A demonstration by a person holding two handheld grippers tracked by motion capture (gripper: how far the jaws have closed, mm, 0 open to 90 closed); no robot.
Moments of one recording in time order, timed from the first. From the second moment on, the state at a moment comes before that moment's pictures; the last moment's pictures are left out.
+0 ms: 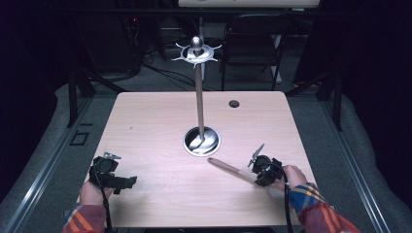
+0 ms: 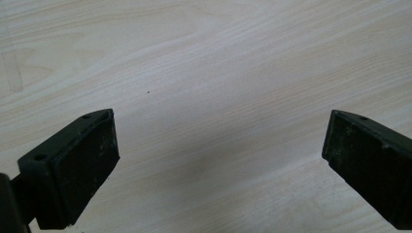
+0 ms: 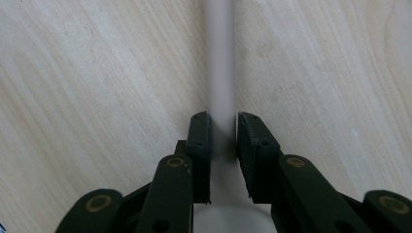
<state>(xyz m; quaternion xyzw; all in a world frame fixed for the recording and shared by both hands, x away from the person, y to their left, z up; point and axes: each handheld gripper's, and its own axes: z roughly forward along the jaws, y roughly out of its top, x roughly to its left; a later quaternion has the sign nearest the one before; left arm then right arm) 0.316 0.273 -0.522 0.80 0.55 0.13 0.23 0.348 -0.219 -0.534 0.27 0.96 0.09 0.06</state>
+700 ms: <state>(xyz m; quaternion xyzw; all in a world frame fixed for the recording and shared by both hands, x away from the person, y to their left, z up) 0.314 0.274 -0.523 0.80 0.55 0.13 0.23 0.364 -0.186 -0.528 0.28 0.95 0.12 0.06</state>
